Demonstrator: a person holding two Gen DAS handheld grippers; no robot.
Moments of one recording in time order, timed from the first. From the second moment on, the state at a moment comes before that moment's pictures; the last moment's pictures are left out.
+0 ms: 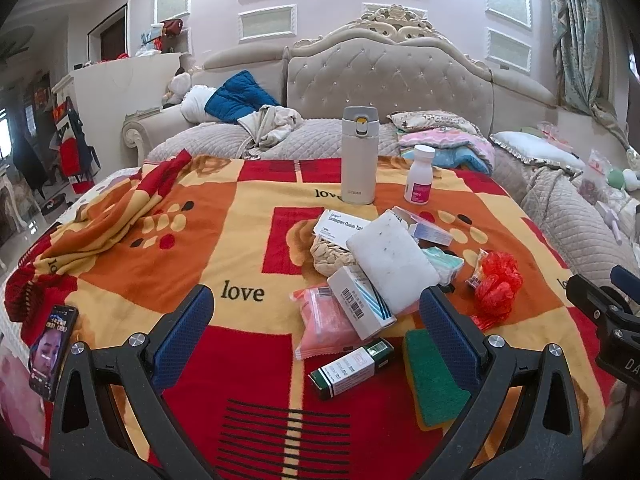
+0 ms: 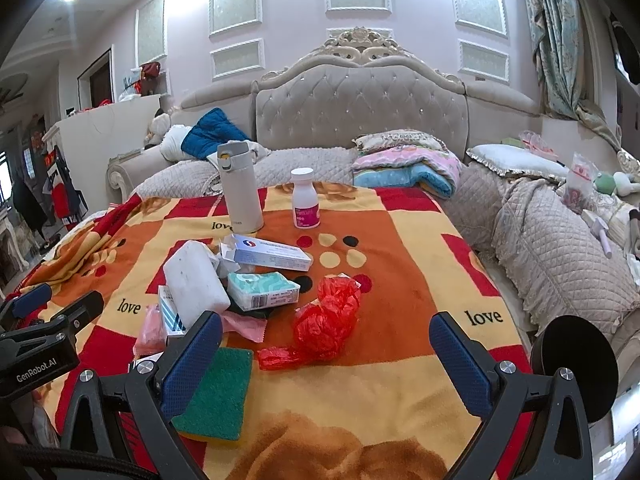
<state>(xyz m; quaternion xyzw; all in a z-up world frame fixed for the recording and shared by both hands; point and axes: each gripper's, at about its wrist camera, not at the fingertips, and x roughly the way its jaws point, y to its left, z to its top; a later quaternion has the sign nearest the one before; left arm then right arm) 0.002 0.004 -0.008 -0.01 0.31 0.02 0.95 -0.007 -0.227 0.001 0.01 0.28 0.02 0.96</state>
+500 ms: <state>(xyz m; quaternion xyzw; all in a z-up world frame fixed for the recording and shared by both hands) 0.003 0.004 -0.012 -0.05 0.33 0.00 0.94 -0.006 -0.230 -0.004 0.03 0.29 0.03 0.96</state>
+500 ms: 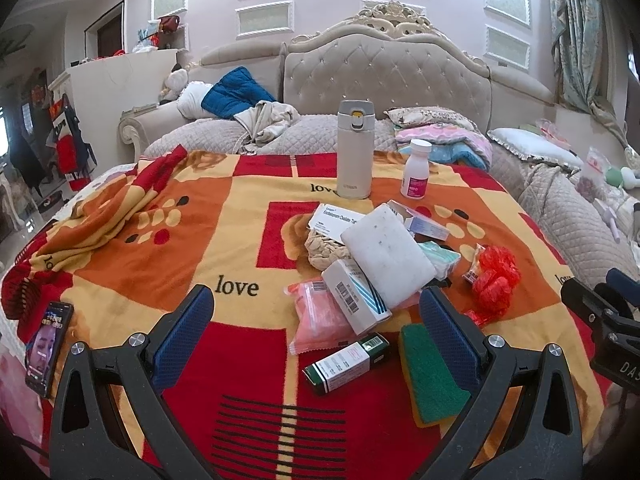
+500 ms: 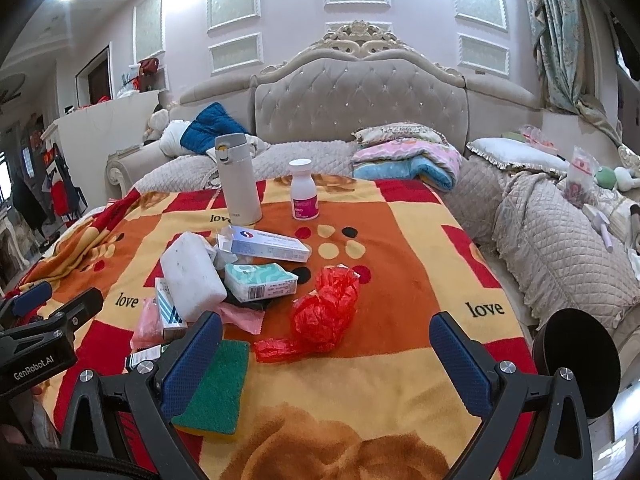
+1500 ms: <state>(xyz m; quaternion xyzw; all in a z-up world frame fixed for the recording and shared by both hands) 0.002 0.042 -0.067 -0.03 0.41 -0.04 0.91 0.007 -0.217 -0.042 0.01 0.37 0.08 0.93</state>
